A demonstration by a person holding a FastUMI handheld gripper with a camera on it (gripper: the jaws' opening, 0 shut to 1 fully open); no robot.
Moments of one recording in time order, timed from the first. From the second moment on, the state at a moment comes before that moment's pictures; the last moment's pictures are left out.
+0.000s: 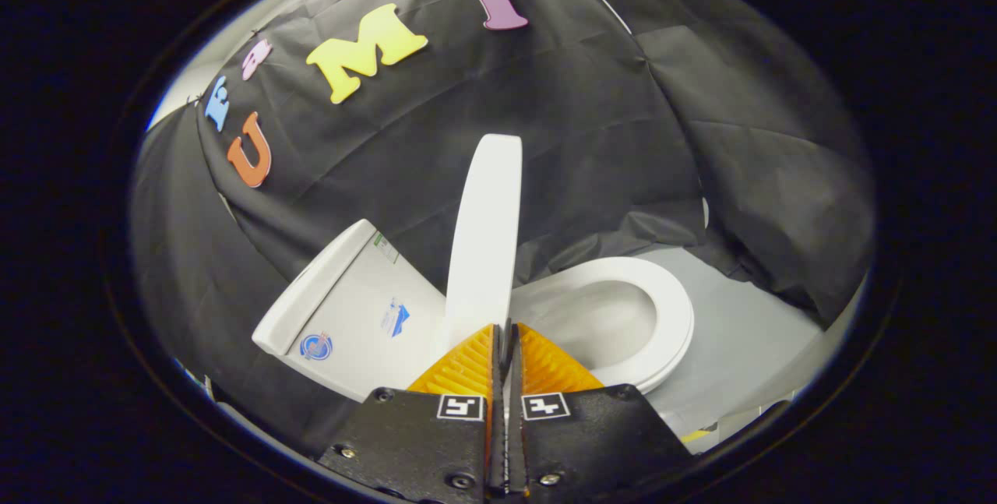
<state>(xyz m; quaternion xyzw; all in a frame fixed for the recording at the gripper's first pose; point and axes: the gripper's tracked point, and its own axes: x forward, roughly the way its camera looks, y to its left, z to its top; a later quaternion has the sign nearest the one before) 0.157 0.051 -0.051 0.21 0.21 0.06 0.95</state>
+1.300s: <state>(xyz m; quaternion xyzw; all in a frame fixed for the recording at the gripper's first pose) 0.157 0.135 -0.016 0.04 0.17 0.06 0.98</state>
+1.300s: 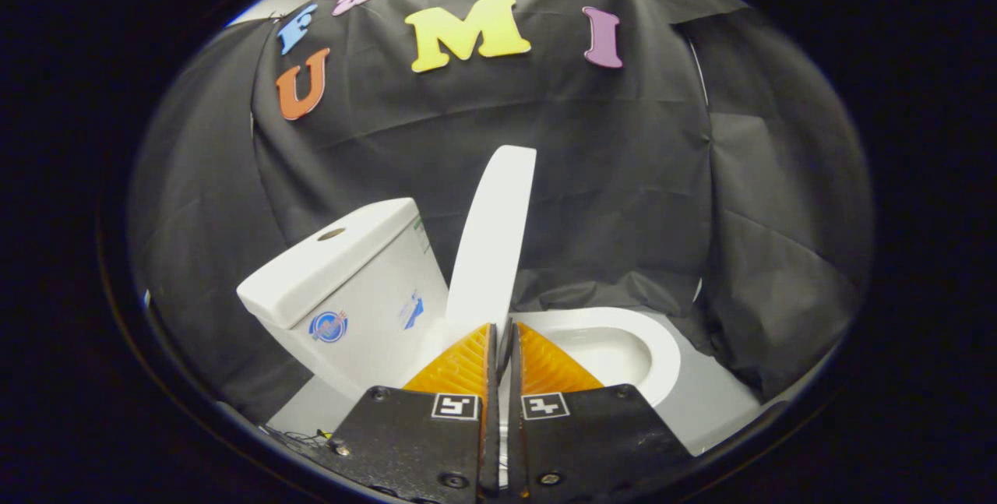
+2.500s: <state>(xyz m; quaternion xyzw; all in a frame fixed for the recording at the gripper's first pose) 0.164 0.222 -0.011 -0.07 0.13 0.08 0.99</state>
